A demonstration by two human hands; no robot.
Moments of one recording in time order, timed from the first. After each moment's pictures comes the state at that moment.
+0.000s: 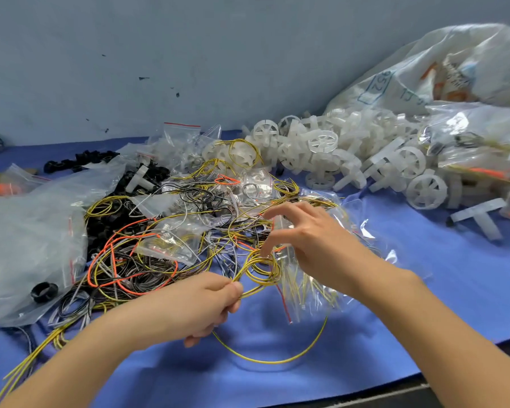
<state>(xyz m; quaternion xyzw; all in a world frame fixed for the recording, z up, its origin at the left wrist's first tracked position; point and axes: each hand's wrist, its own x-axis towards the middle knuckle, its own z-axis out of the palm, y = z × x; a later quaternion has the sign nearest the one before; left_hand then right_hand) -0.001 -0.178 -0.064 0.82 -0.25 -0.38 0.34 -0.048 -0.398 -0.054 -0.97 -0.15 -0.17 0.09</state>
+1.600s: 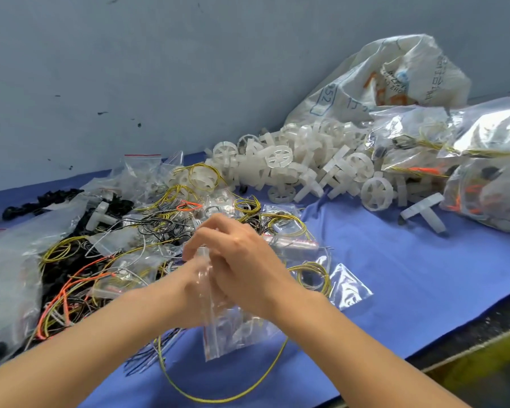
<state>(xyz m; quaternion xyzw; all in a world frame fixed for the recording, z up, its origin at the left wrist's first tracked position) 0.002 -0.255 -0.024 0.81 -0.57 0.12 -0.05 -0.052 -0.368 -0.041 -0.89 -0.14 -0.29 0.32</state>
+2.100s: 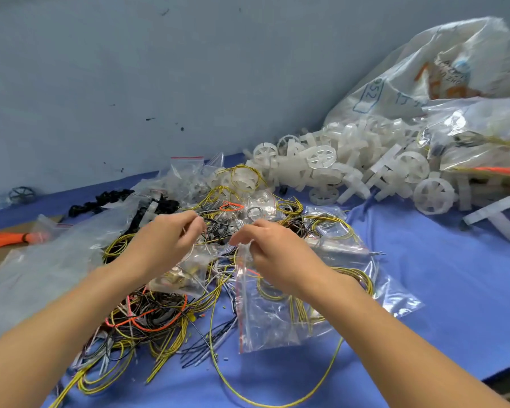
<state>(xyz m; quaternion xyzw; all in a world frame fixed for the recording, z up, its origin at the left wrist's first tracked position) 0.113 -0.169 -0.020 0.90 -0.37 0.13 0.17 -0.008 -0.361 -0.046 -0.94 -0.05 -0.15 0.30</state>
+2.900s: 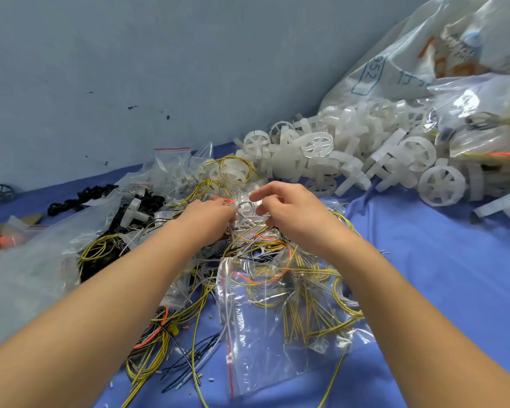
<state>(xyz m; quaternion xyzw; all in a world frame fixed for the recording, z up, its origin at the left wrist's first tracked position) 0.188 -0.276 -0.060 0.90 -0.39 0.07 -0.18 0.024 -0.414 -0.033 -0.83 0.06 -0.16 0.53</state>
